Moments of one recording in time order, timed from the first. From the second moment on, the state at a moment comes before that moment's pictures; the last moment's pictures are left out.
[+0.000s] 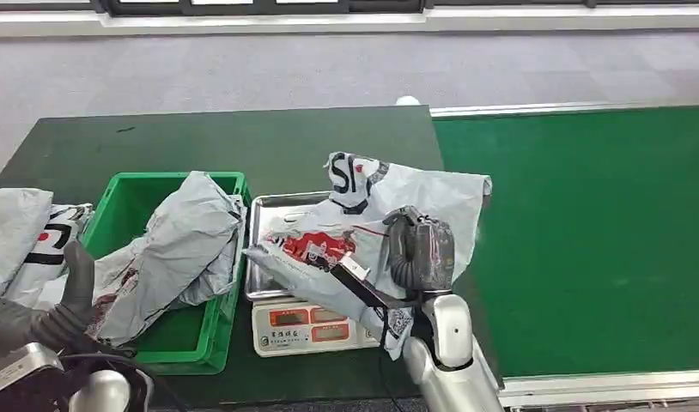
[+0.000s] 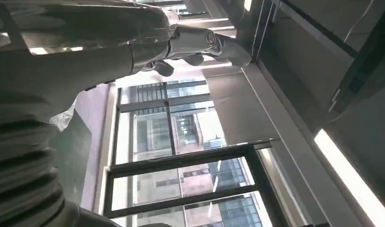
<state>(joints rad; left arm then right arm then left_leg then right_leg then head) 0.05 -0.28 0.06 -1.87 -0.40 0.70 -0.70 -0.18 0.25 0.28 -1.21 1.55 -0.70 0.06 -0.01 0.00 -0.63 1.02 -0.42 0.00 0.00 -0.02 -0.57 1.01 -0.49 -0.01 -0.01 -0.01</state>
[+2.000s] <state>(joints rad) 0.01 -0.27 -0.08 -1.77 -0.48 0.70 -0.70 -0.03 0.28 0.29 -1.97 1.57 -0.70 -0.30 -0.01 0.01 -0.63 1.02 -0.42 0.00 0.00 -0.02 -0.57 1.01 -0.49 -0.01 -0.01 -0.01</state>
